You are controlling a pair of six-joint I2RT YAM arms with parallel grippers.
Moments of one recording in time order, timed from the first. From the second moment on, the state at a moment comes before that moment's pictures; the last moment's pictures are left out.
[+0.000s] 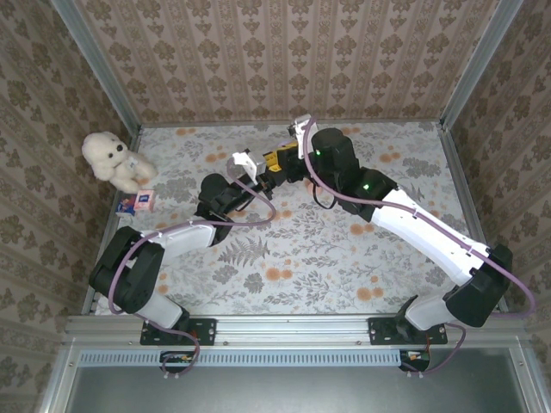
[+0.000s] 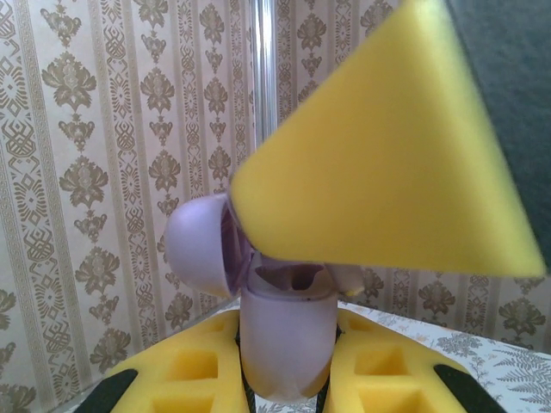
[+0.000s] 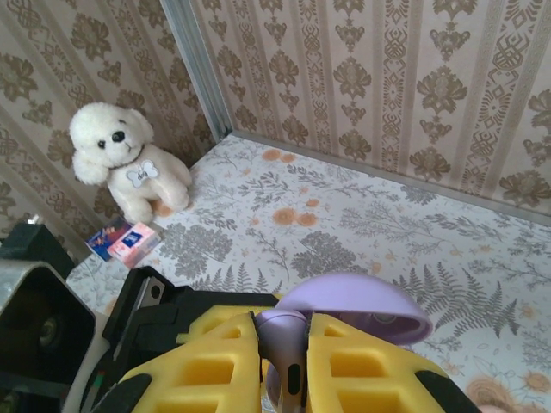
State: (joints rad) left arm -0.63 1.53 0.76 1.07 0.46 -0.11; right arm 0.73 1.44 1.43 -0.32 0.10 0.20
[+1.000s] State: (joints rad) left arm -0.63 1.53 0.76 1.07 0.46 -0.11; right arm 0.69 1.44 1.48 -0.32 0.04 0.29
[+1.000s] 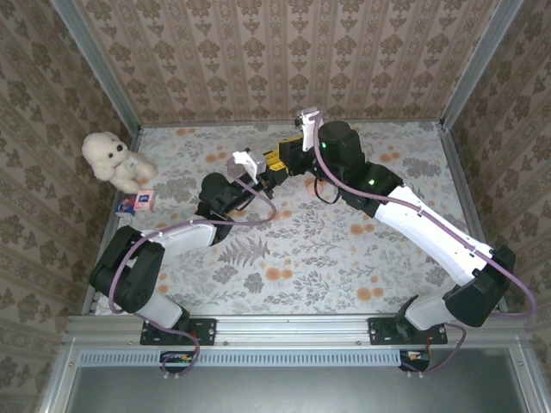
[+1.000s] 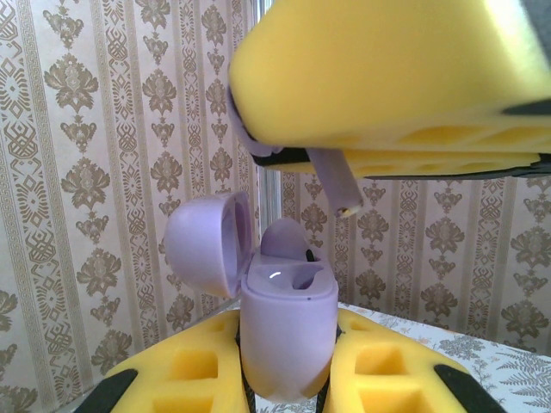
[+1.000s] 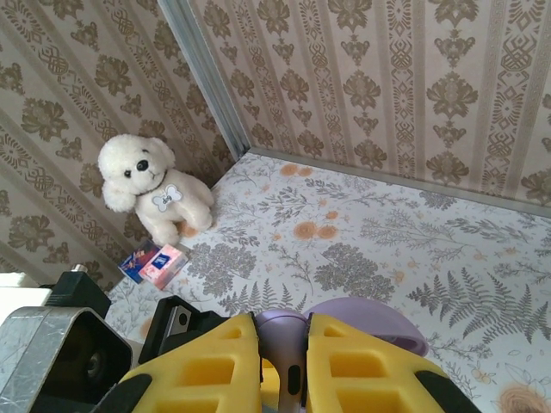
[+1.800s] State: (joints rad) left arm -0.63 1.53 0.76 1.07 0.46 -0.11; right arm 0.67 1.46 1.47 -0.32 0.05 0.29
